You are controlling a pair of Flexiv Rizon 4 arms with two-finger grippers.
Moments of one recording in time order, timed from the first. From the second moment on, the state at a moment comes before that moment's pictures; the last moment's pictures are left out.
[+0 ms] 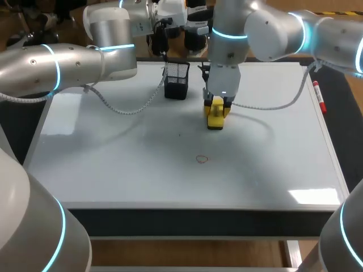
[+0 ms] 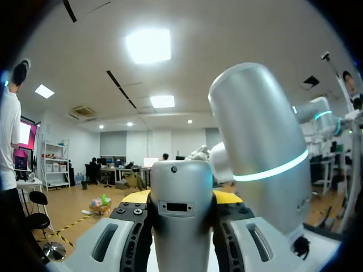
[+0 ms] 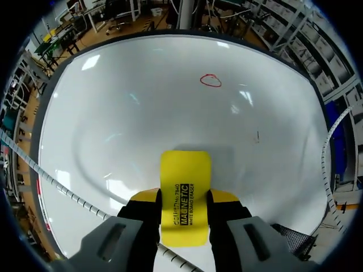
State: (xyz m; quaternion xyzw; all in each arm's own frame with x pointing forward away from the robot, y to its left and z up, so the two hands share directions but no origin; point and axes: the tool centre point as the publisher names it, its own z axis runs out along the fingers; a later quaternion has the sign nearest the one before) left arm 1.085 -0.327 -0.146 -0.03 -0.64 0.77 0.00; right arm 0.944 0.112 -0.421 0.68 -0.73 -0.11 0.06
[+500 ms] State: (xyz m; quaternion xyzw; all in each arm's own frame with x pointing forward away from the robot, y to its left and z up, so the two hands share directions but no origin) left arm 1.085 -0.327 -0.146 -0.03 -0.64 0.77 0.00; right arm 0.949 0.089 -0.401 0.66 -0.74 -0.09 0.04
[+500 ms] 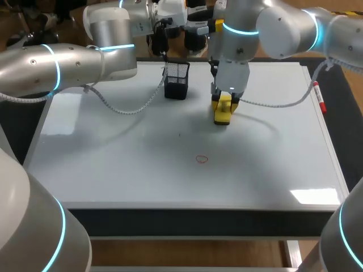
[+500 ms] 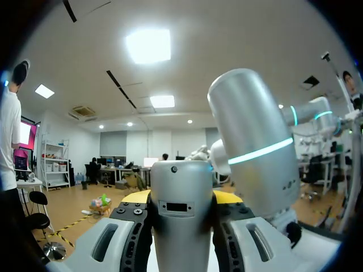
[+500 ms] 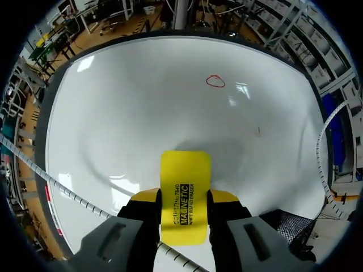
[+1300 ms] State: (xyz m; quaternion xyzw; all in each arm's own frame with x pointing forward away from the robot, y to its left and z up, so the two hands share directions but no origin) left arm 1.085 -0.327 -0.146 -0.03 -0.64 0.77 0.00; right arm 0.925 -0.030 -0.329 0.57 -0.82 0.00 0.01
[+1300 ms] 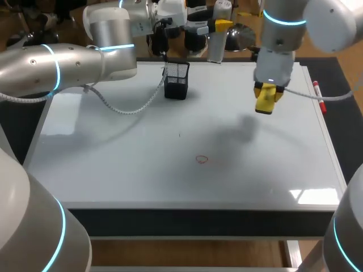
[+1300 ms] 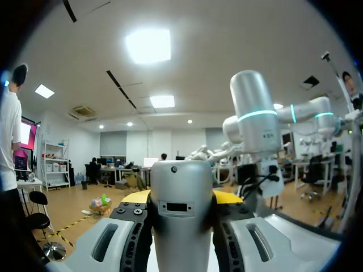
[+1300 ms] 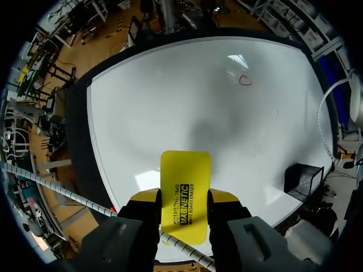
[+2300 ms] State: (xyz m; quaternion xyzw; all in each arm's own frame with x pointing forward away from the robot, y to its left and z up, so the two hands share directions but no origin) left arm 1.085 -0.327 -0.146 -0.03 -0.64 0.77 0.00; right arm 0.881 -0.072 -0.346 0.52 -0.85 -0.05 -0.01
